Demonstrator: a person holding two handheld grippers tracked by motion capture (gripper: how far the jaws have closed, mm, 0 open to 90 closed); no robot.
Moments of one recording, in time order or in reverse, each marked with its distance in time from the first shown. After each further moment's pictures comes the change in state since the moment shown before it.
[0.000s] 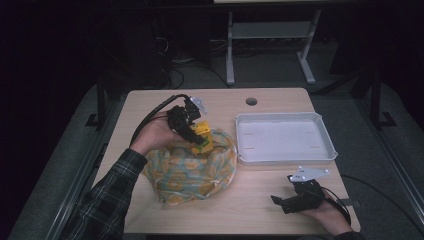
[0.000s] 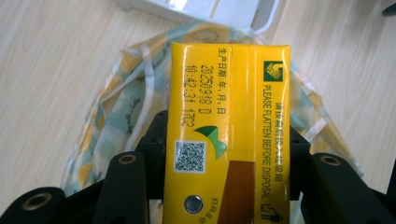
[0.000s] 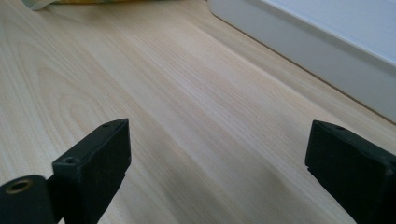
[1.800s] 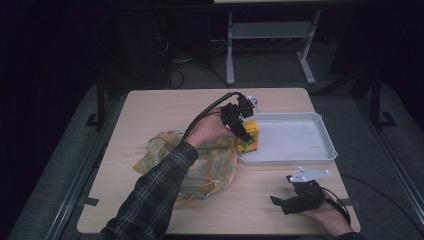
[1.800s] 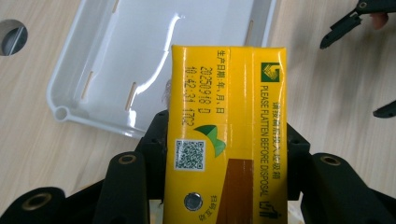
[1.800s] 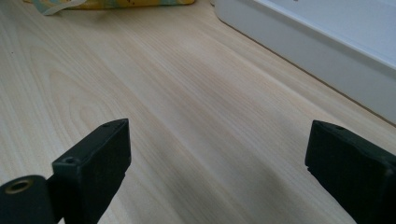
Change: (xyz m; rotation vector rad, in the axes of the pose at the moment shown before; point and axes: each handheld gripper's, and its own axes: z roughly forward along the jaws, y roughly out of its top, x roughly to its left) left arm -0.024 0.109 0.076 -0.009 -0.058 0.097; right arm 0.002 0.001 -0.001 -0.018 0.016 -0.010
